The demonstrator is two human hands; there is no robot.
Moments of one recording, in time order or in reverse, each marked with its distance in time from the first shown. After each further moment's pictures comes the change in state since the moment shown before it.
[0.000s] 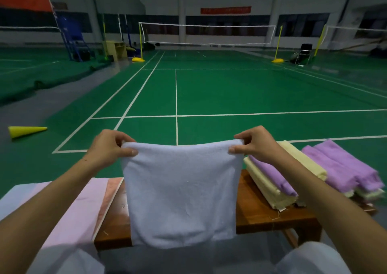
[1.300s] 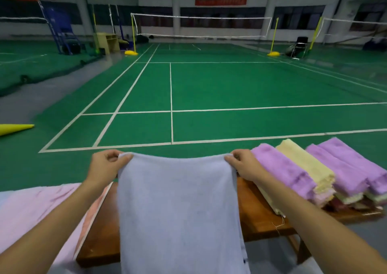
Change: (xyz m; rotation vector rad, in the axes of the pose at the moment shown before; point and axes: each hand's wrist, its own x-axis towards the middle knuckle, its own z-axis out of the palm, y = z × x) left_hand 0.019 -0.052 0.088 -0.572 0.165 -0.224; right_hand 0.024 0.079 0.091 0.127 -0.019 0.219
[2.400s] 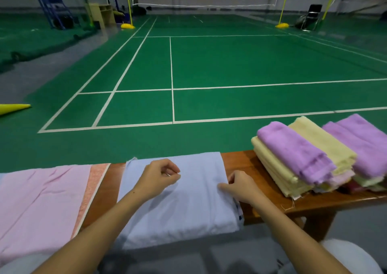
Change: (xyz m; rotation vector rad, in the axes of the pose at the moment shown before) left_hand -0.049 -0.058 0.103 0.285 -0.491 0.023; right_hand -0.057 0.043 0.084 -0.211 -0.202 0.329
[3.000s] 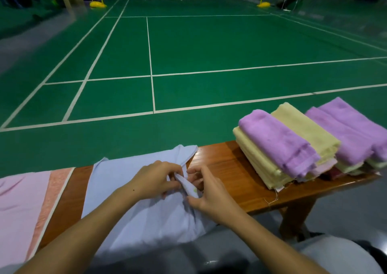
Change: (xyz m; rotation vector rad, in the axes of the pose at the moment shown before) left_hand 0.041 0.036 0.043 0.611 -0.405 0.224; right_hand -0.037 -0.013 0.014 0.375 -0.096 -0.367
